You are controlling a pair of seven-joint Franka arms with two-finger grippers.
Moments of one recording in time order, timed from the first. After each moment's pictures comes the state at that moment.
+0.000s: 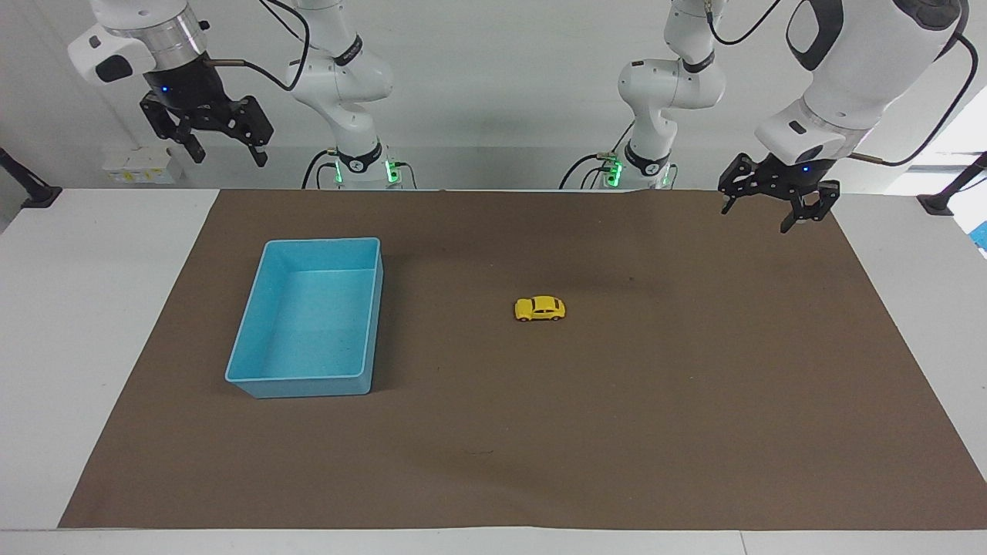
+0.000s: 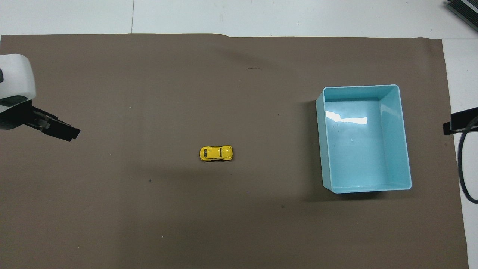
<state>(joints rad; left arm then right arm) -0.17 0.02 0.05 -1.57 -0.04 1.57 0.49 0.08 0.00 -0.12 -1.36 0.00 1.34 0.06</state>
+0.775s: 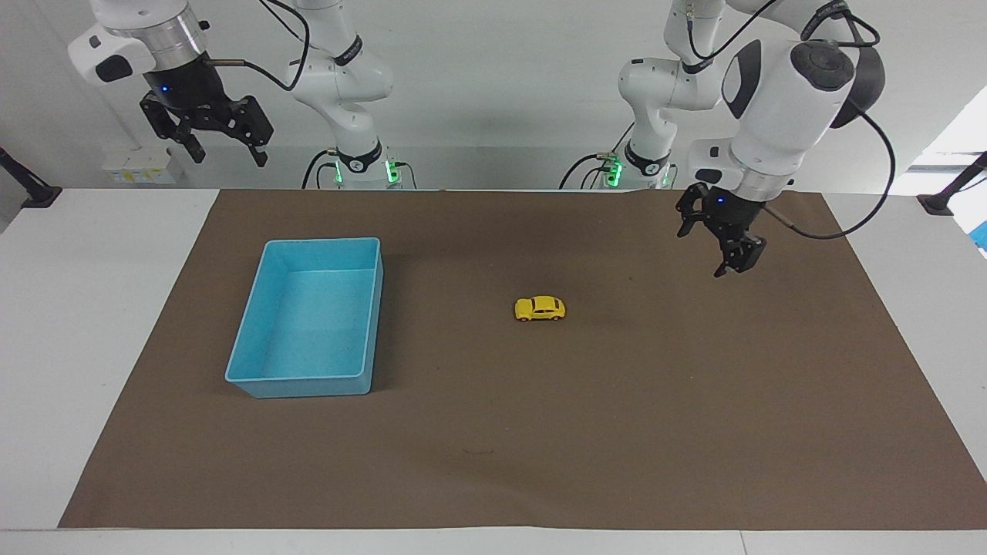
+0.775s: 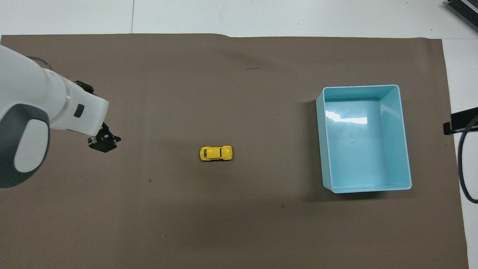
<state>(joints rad) -0.31 0.04 0.04 -1.76 -0.04 1.83 0.98 0.08 0.00 -0.12 -1.36 0.00 1.34 0.06</state>
